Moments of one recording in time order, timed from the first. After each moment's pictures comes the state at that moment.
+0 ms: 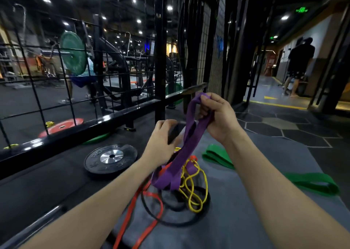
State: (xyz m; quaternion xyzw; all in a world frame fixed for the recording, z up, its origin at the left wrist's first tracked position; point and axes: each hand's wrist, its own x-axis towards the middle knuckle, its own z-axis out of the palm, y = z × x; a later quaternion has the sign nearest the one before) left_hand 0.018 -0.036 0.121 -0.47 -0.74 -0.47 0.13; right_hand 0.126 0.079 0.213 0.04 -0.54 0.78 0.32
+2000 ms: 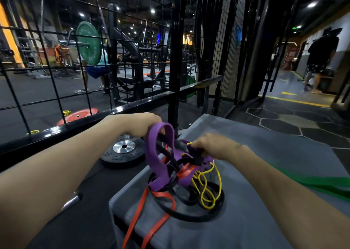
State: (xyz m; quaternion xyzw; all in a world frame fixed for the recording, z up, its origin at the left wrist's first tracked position) left_hand -0.057 -0.104 0.183 -0.52 -0.85 -0.07 -0.09; right_hand 0.085 0.106 0.128 0.05 -1.00 -0.07 0.02
